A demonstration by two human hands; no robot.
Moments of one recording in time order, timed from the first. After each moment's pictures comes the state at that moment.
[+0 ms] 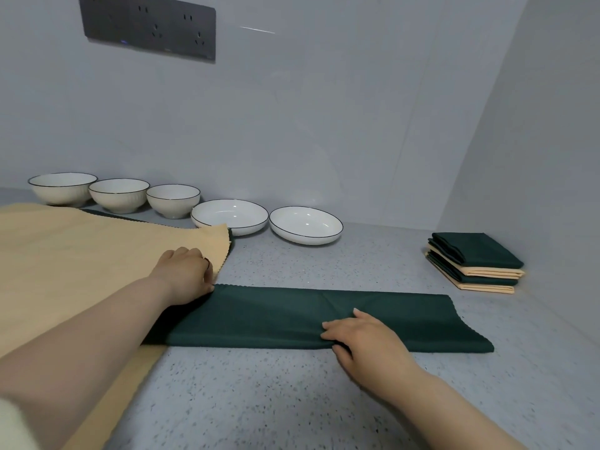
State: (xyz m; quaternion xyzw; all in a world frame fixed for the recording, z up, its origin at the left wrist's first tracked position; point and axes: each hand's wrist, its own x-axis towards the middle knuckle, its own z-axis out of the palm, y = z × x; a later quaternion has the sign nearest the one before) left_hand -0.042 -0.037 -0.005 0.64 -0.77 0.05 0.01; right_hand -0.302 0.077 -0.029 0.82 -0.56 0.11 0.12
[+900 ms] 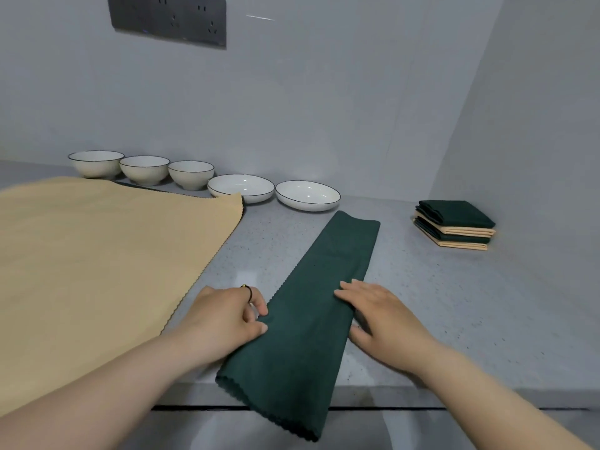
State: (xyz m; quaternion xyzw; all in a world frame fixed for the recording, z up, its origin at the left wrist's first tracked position) left_hand -0.075 0.152 -0.021 0.53 -0.79 -0.17 0.24; right_hand -0.317 0.165 -0.028 0.83 -0.55 0.10 0.02
